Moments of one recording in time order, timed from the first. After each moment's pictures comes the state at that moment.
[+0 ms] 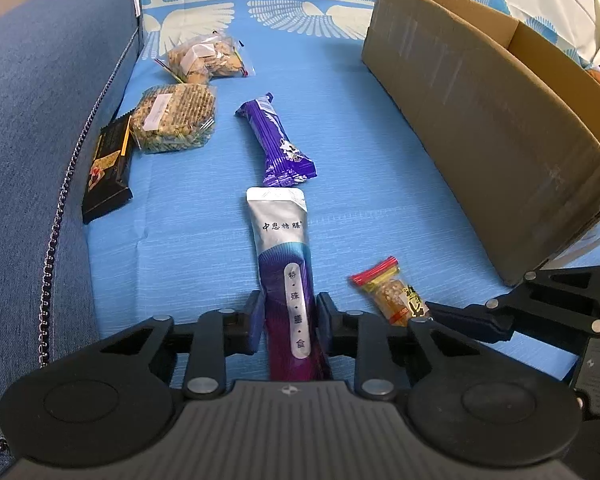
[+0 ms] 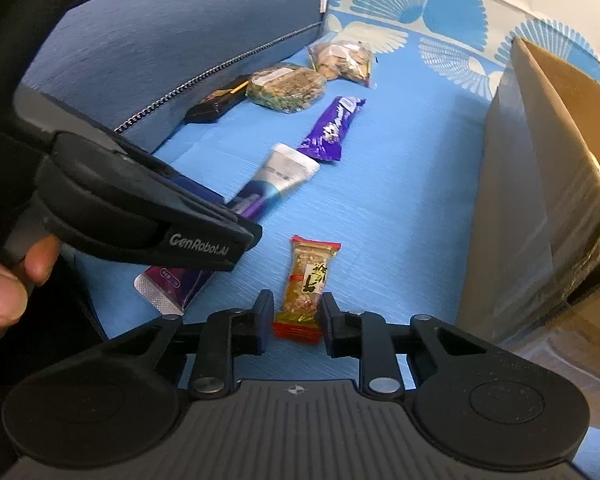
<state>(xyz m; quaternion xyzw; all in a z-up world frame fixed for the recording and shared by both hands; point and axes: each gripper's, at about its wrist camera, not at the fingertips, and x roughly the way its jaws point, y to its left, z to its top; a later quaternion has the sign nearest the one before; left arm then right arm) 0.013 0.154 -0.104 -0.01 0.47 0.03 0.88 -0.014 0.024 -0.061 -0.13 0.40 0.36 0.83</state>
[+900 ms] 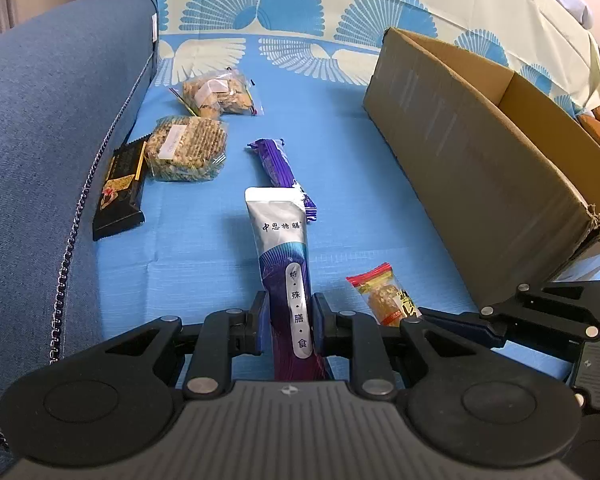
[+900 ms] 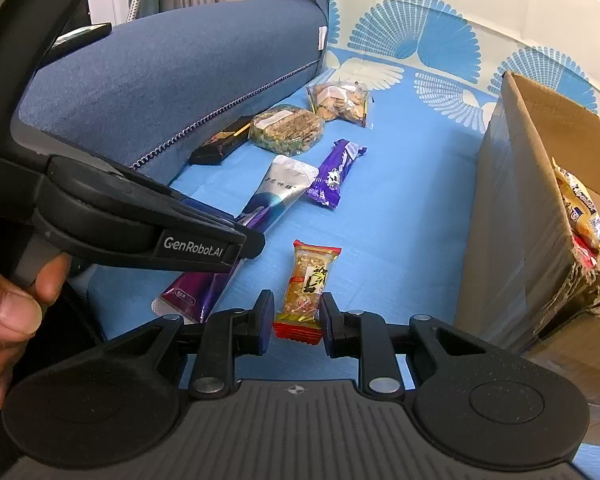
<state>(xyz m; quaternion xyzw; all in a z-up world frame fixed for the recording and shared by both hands) 0.000 0.162 -0.088 -0.04 0.42 0.03 0.91 -0.018 0.019 -0.043 -0.11 0.36 0.37 0.85</state>
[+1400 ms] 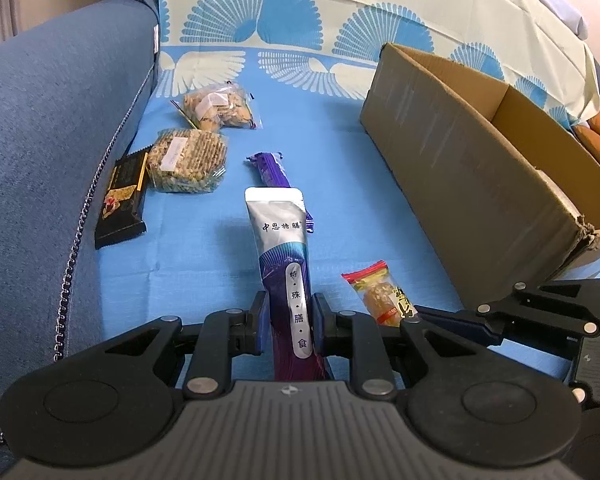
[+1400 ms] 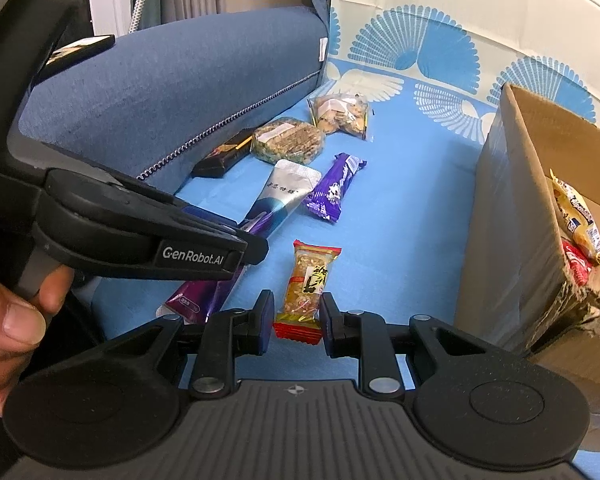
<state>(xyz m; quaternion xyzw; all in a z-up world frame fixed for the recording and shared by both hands) -0.007 0.162 -0.084 -0.05 0.40 0.03 0.92 -0.020 0.017 -0.036 -0.10 0.35 0.37 0.85</state>
